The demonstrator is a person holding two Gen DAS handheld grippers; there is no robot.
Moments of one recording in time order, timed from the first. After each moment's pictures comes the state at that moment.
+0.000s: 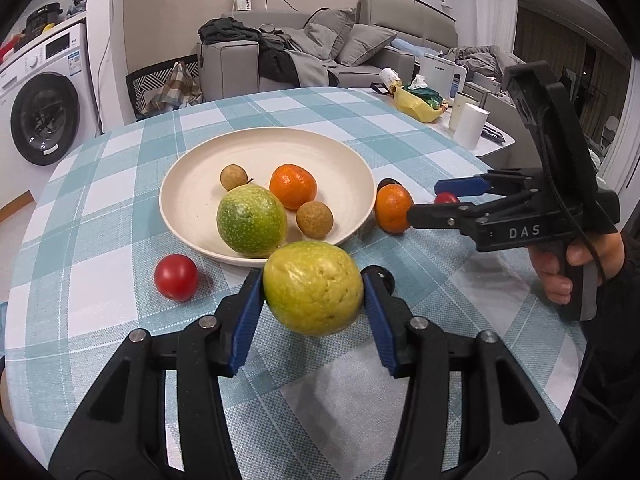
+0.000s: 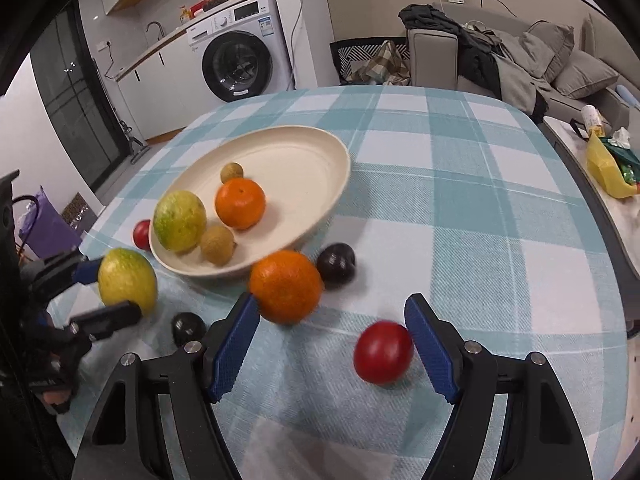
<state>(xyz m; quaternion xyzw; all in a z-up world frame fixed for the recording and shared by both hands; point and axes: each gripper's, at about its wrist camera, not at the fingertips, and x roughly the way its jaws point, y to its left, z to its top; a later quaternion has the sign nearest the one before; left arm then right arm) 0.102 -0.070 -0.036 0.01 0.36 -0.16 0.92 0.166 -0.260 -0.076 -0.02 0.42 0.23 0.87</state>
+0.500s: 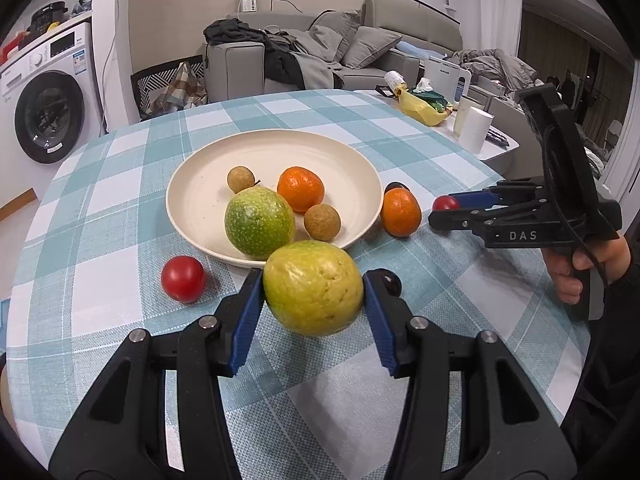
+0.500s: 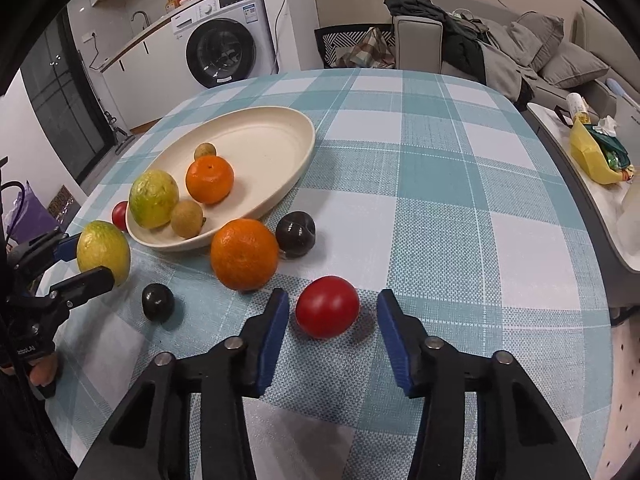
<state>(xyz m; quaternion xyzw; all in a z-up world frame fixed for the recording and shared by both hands) 0.104 -0.065 -0.035 0.01 0.36 -0.15 0.92 0.164 -0.277 -0.084 -0.04 0.45 0.21 0.87</state>
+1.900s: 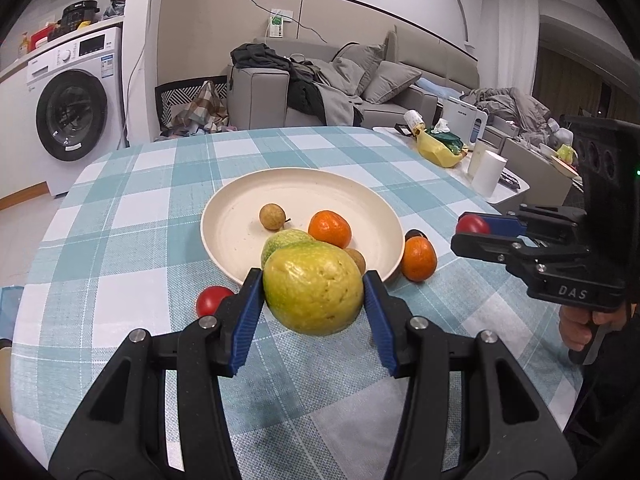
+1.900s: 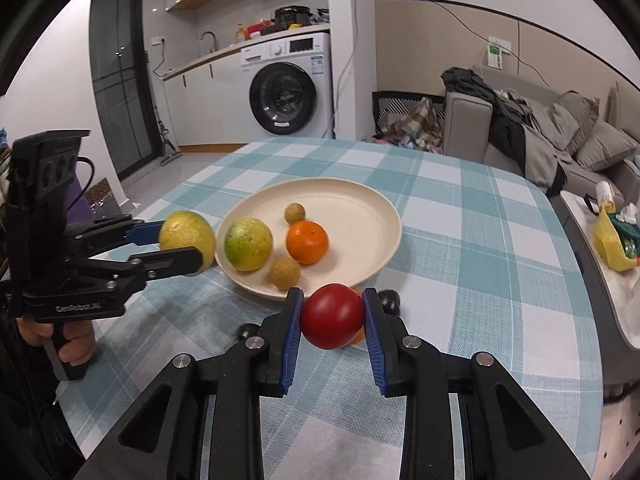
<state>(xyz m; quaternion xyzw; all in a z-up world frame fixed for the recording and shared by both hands) 0.102 -0.046 -0.017 -0.03 0.31 -0.11 0.94 0.118 -0.238 -0.034 -0.07 0.32 0.30 0.90</state>
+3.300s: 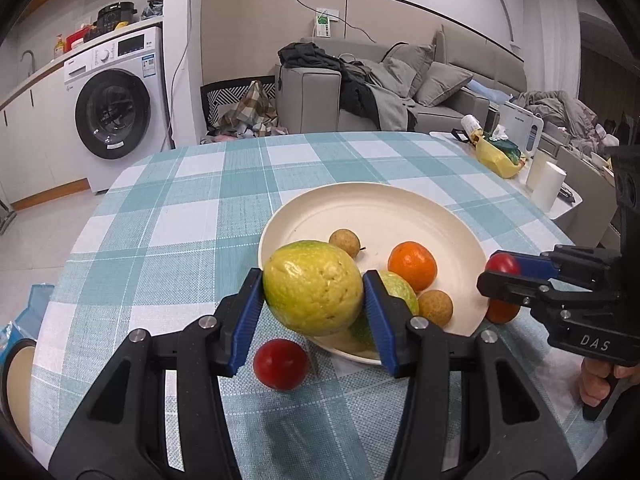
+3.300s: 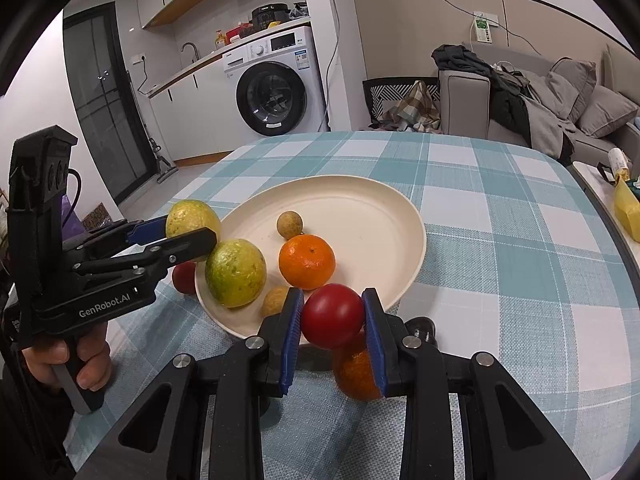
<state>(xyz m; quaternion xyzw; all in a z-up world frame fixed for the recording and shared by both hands) 0.164 -0.025 -0.028 -0.02 0.31 -0.02 0.95 0.167 -0.213 -0.059 -0.02 0.35 0.29 0.89</state>
